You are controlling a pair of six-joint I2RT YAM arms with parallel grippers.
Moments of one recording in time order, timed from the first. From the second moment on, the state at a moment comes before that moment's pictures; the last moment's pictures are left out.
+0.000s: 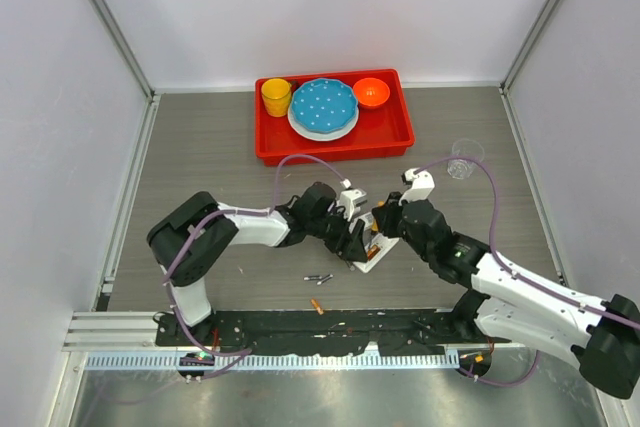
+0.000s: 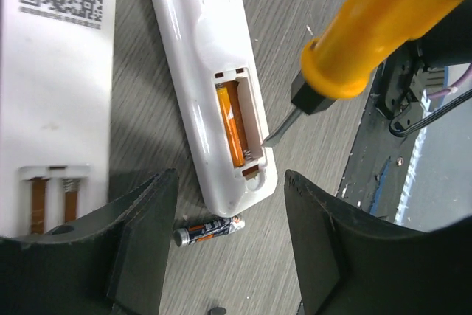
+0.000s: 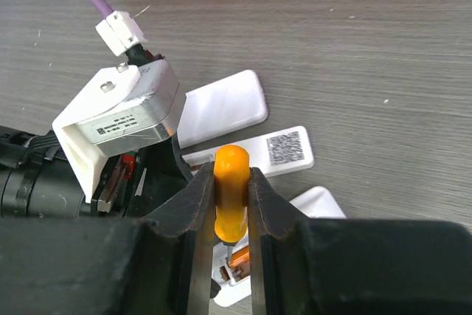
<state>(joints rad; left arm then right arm) -0.87 1.79 0.83 0.26 0.56 -0.35 0.82 0.88 0.48 -0.04 0.35 0.54</state>
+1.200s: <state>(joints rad) -0.95 1.79 0.89 0.18 0.43 -0.29 0.60 0.81 0.41 -0.14 0.21 0.58</state>
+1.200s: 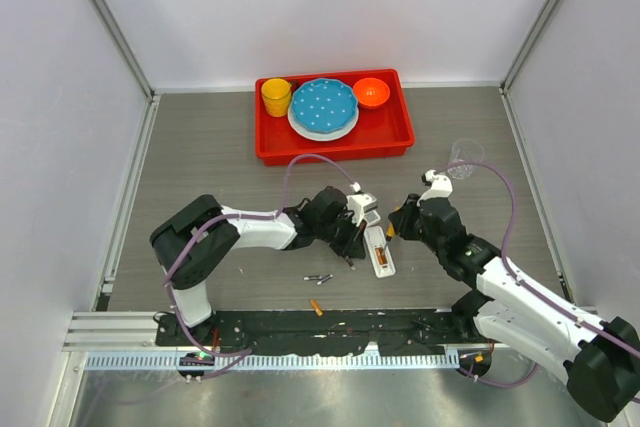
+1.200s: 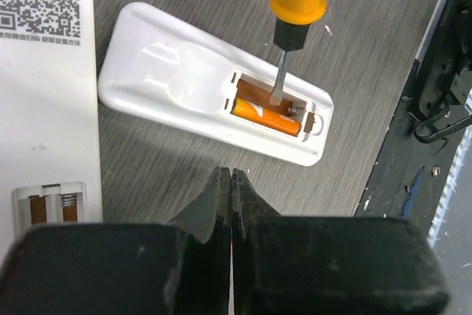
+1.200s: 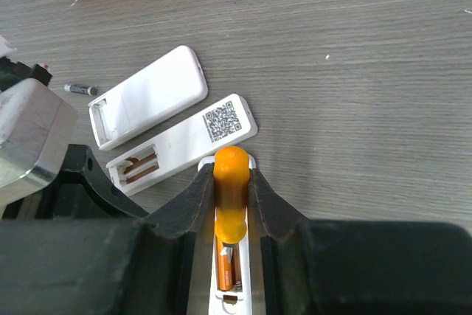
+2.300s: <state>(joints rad) -0.99 1.88 1.01 0.05 0.41 -0.29 0.54 0.90 0.28 0.09 0.17 0.75</state>
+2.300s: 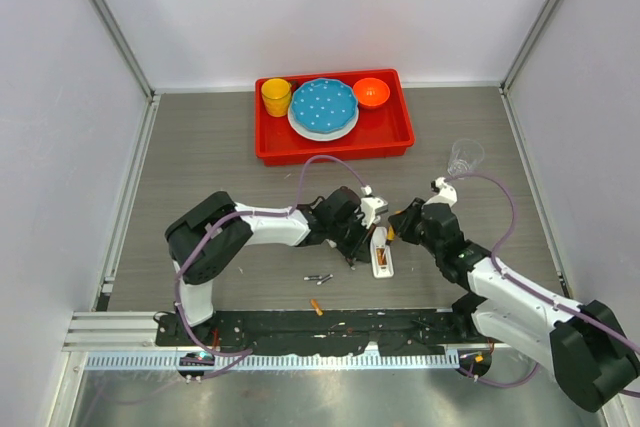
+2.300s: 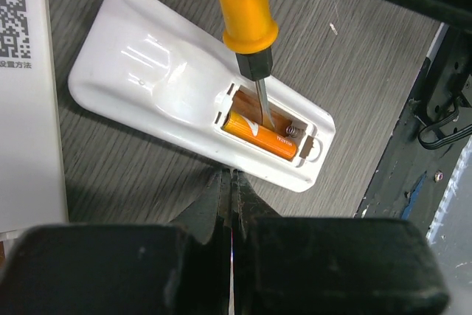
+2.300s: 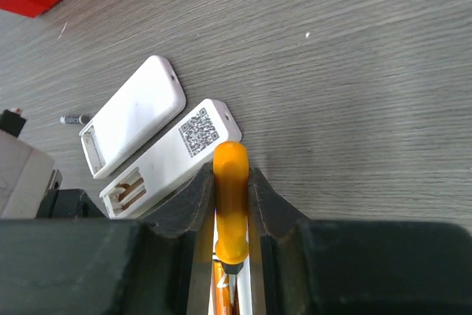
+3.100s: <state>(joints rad) -0.98 1.89 1.02 0.05 0.42 -0.30 0.40 0.93 0.16 0.25 0.03 0.95</state>
